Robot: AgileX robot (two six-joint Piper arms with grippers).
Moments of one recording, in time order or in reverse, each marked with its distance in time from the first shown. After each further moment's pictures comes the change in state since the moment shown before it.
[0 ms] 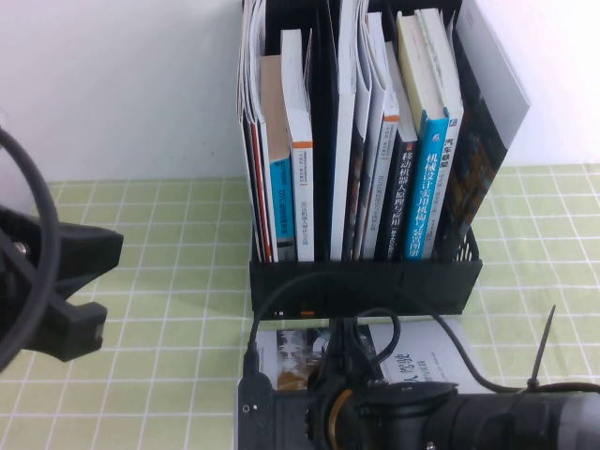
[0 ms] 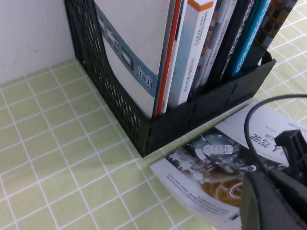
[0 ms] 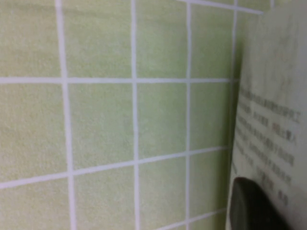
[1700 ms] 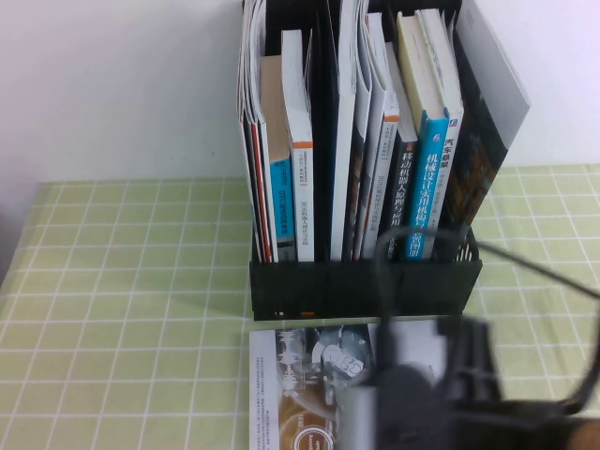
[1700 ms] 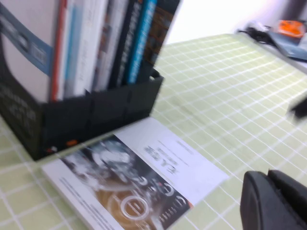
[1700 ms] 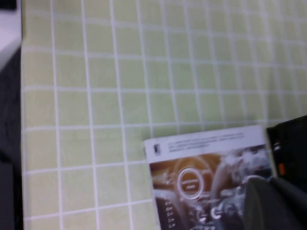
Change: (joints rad) right arm 0.222 -0.540 0.003 0.396 0.158 -0.111; left arm 0.000 -0.676 0.556 -0.398 -0.147 0.168
